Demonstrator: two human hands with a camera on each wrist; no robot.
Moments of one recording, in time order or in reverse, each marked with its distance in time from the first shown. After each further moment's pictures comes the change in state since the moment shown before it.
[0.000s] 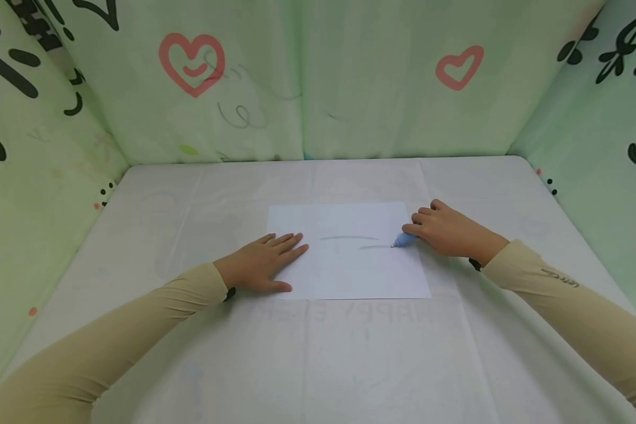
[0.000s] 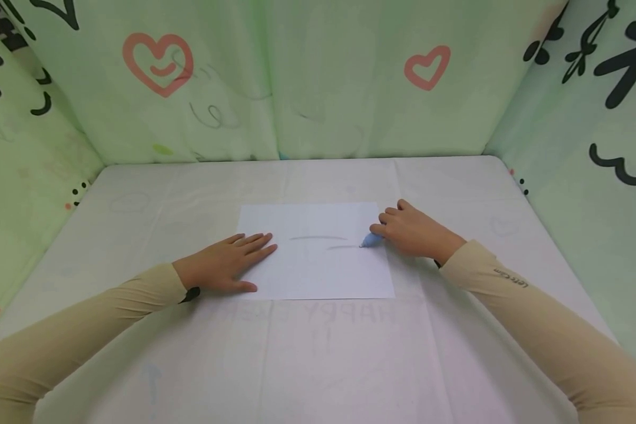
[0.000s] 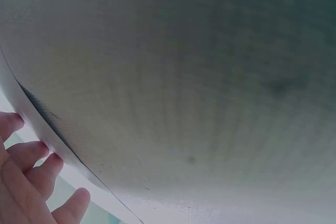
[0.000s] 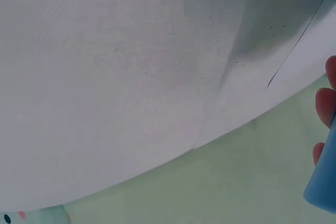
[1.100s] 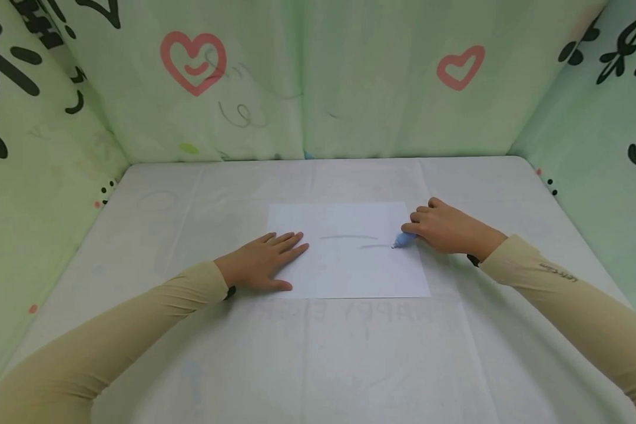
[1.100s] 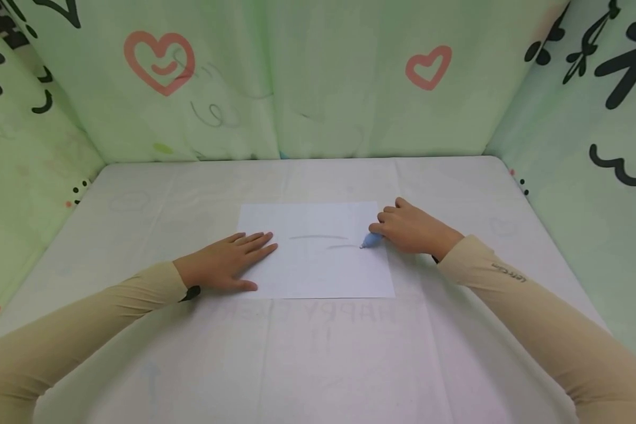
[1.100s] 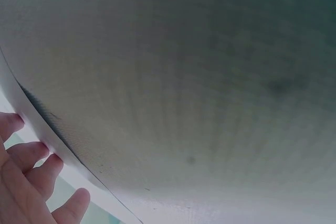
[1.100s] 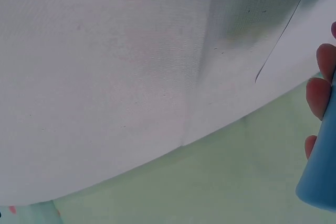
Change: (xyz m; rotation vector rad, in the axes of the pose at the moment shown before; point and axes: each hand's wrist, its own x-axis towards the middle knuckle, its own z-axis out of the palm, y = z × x) left_hand 0.002 -0.002 0.004 0.007 -0.003 -0.008; right_hand 0.006 0.002 -0.005 0.021 -0.062 0.001
